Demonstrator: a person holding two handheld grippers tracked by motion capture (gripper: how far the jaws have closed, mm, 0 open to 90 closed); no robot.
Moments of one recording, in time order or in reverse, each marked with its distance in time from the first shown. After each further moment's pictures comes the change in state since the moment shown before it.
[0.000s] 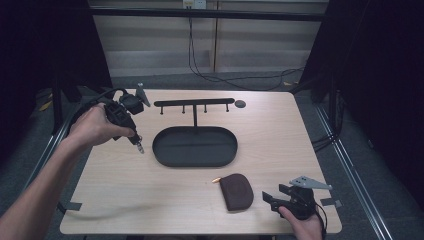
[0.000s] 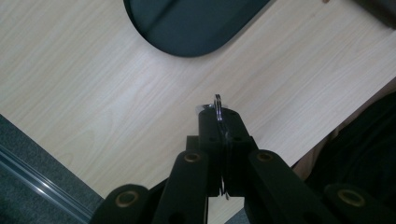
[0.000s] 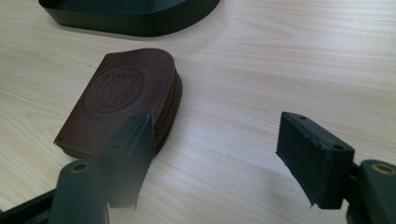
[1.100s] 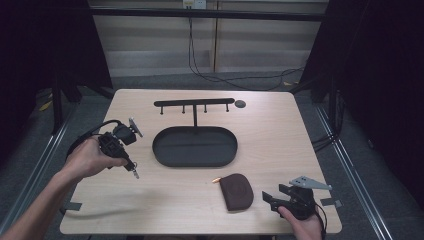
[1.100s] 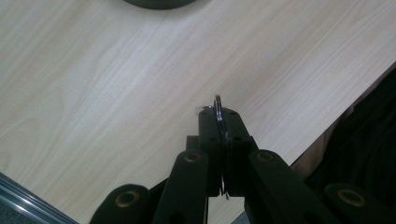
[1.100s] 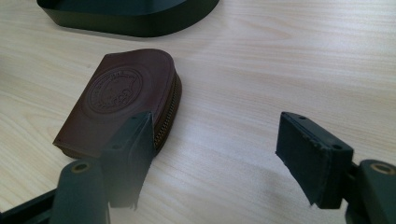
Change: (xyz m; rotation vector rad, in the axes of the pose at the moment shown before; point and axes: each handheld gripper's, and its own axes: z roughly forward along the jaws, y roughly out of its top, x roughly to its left) left arm -0.003 -0.053 0.059 0.009 -0.059 0.056; right arm 0.001 0.000 0.000 -0.002 -0.008 0.000
